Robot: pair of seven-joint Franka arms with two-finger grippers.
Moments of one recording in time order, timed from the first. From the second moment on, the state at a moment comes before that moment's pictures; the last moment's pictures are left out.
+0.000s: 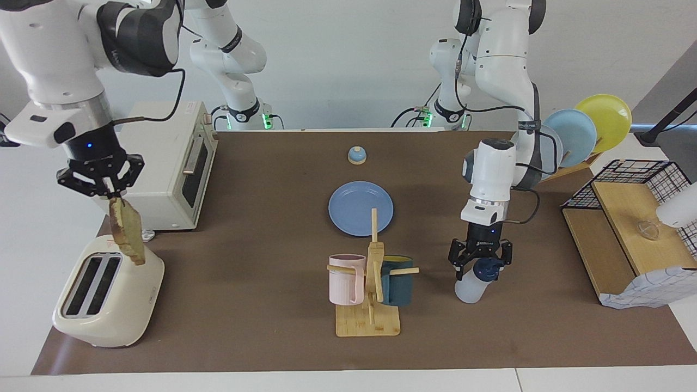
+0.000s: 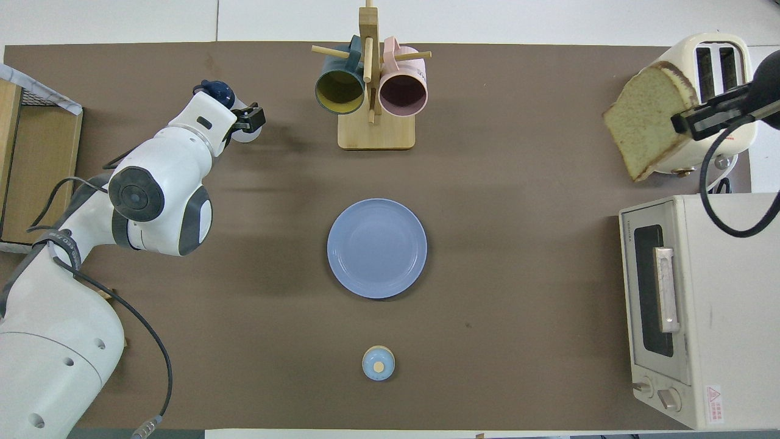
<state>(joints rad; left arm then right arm) -0.36 0.43 0.13 -1.97 0.07 3.11 -0.31 -0.08 0.12 0.16 -1.36 0.09 1.59 -0.27</state>
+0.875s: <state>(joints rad) -0.36 0.45 0.14 -1.96 0.07 3.15 -0.33 0.33 -0.13 0.18 -1.99 0.50 2.15 0.35</state>
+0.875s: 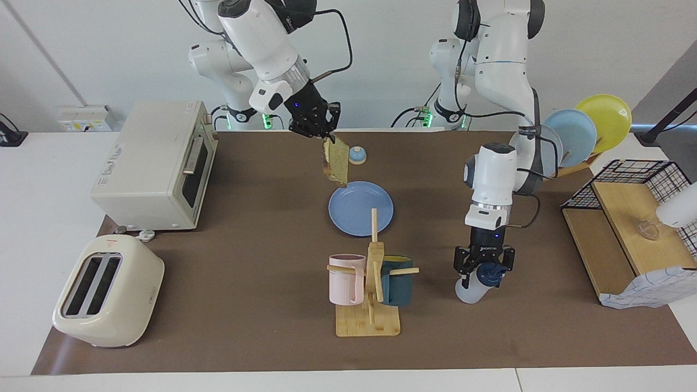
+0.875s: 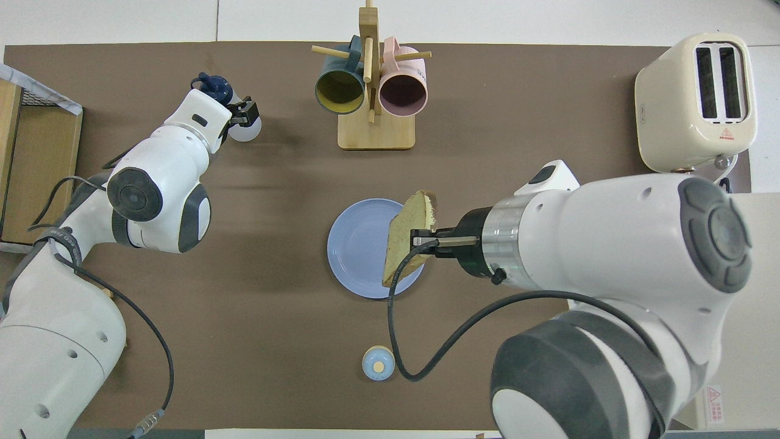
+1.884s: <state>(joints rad) -0.34 0.45 0.15 -1.91 0.07 3.09 -0.33 0.53 0.02 0.17 -2.34 0.62 2.81 0.11</state>
